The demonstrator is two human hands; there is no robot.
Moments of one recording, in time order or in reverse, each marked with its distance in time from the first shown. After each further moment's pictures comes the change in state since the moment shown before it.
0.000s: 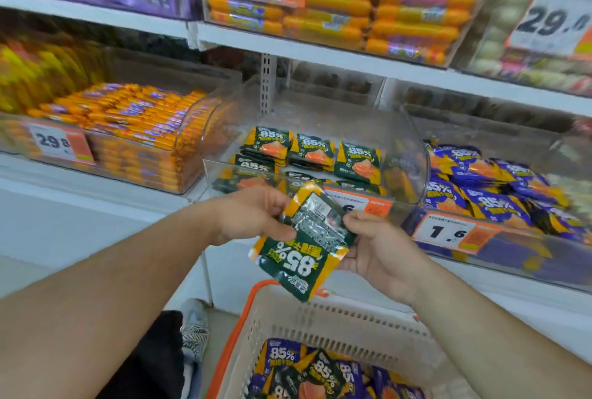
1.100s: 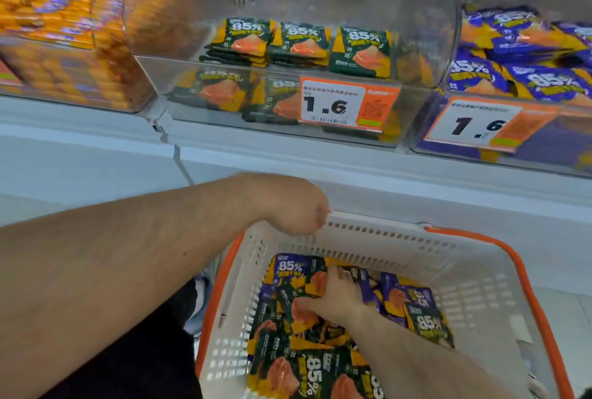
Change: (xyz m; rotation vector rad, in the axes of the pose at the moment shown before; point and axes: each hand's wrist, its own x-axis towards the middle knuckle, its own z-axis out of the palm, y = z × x) left_hand 0.049 -0.011 0.108 1.017 -0.479 -0.243; right_hand 0.046 0.309 -0.076 -1.193 0.047 0.441
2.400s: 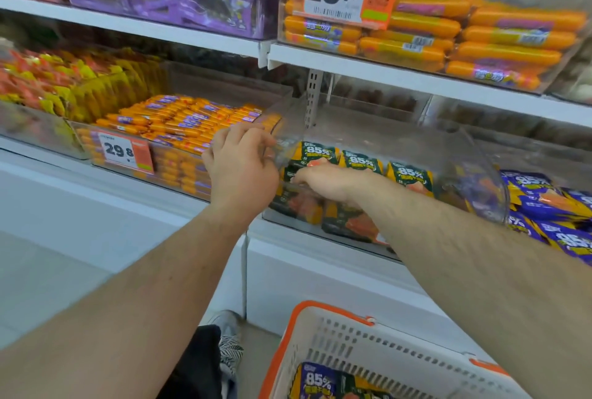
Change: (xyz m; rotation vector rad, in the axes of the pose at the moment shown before) left_hand -0.109 -0.140 -0.048 -0.471 1.593 -0.480; right_hand -0.121 -0.321 -0.280 -0.013 0.141 -0.398
